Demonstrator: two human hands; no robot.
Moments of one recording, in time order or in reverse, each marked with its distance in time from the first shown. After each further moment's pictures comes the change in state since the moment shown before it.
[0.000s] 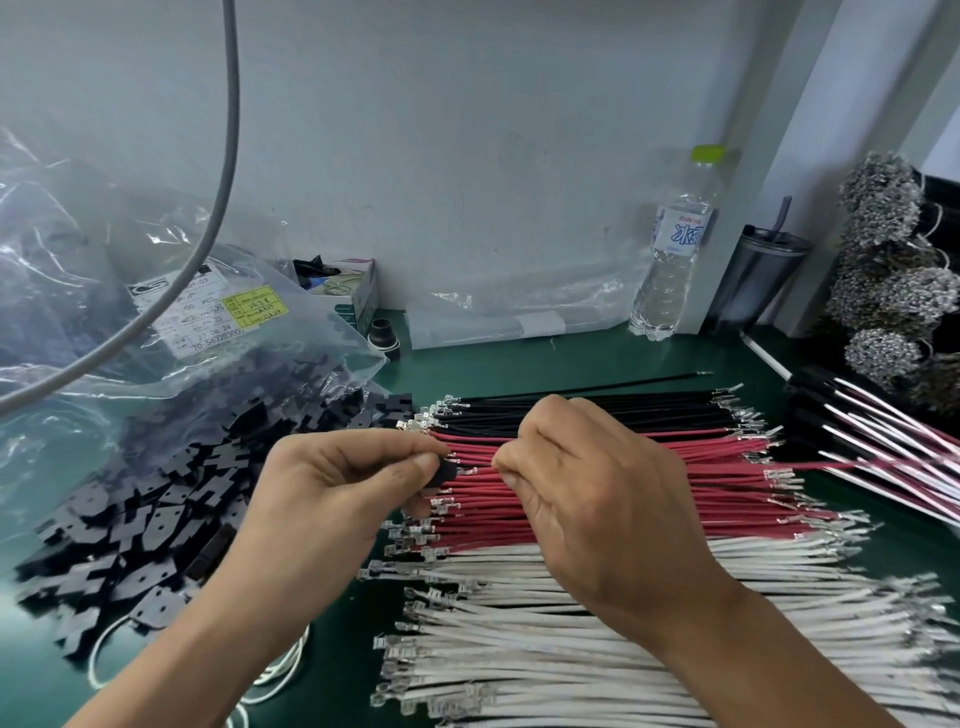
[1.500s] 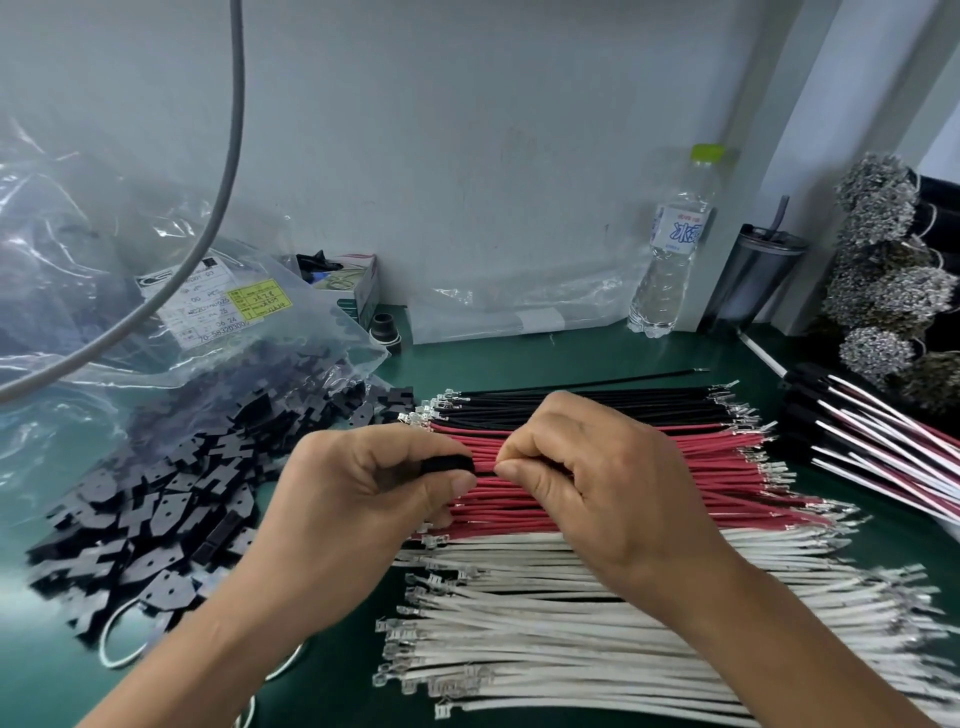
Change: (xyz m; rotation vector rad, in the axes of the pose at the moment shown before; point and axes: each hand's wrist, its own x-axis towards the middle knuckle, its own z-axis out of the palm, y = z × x) left_hand -0.004 -0.009 0.000 0.185 -0.127 0.235; right_hand 0.003 0.002 -0.013 0.241 -0.091 0.136
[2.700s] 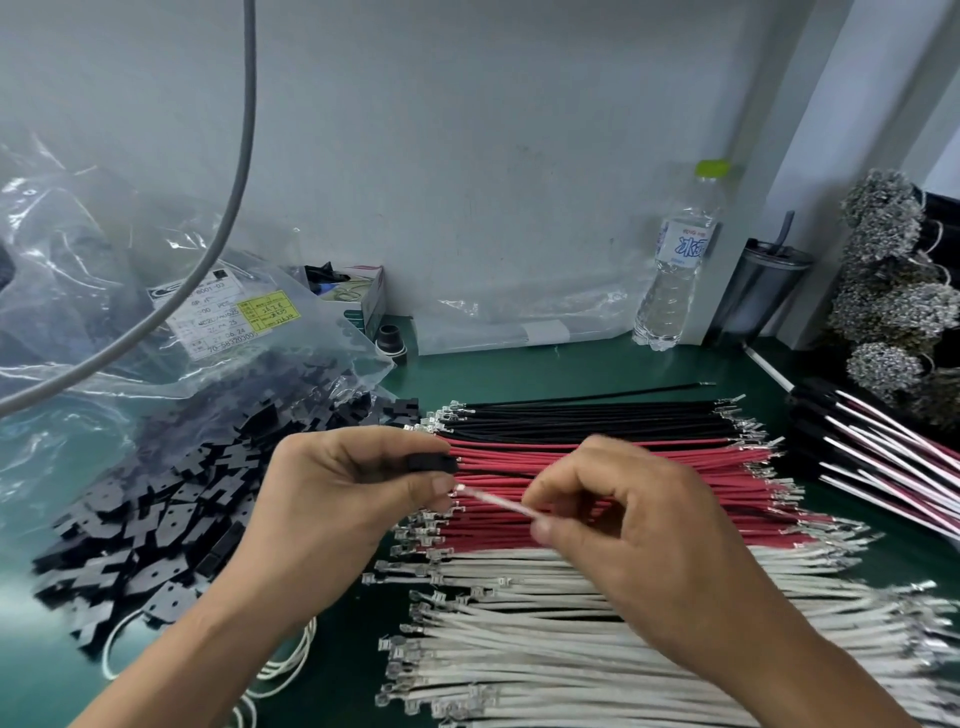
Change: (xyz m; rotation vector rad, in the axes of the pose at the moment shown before) left_hand 0.006 0.009 -0.004 -0.258 0.124 -0.218; right_hand -0.020 0.001 -0.014 0.257 -0.128 0.251
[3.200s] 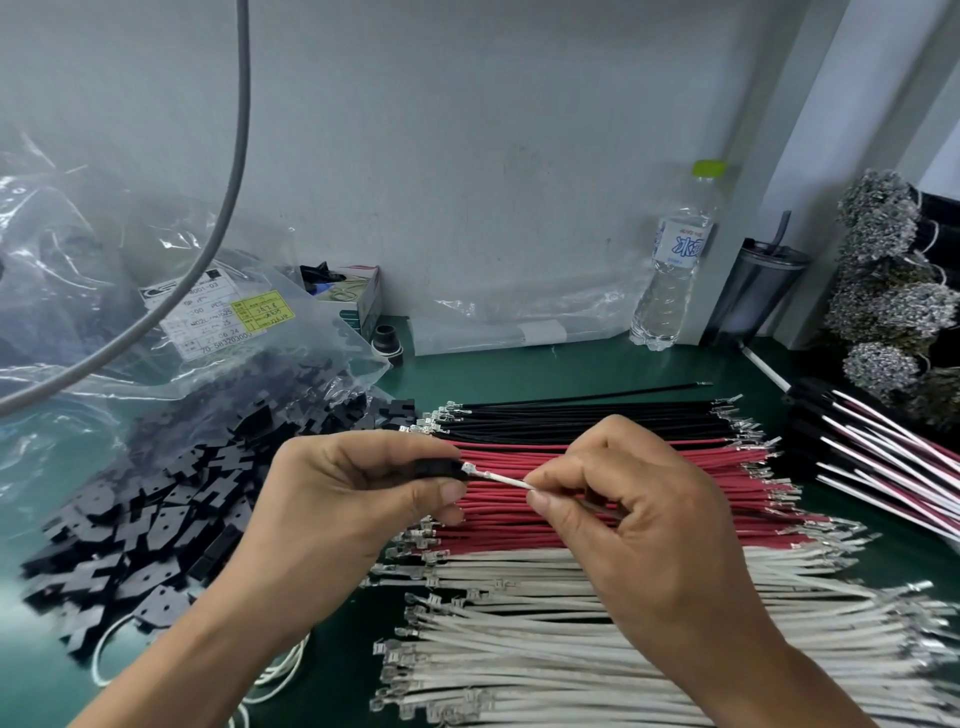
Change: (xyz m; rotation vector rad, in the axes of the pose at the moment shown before) left_hand -0.003 0.002 0.003 -0.044 -0.072 -0.016; right_hand -0.001 0.000 0.011 -0.024 0.254 -0.105
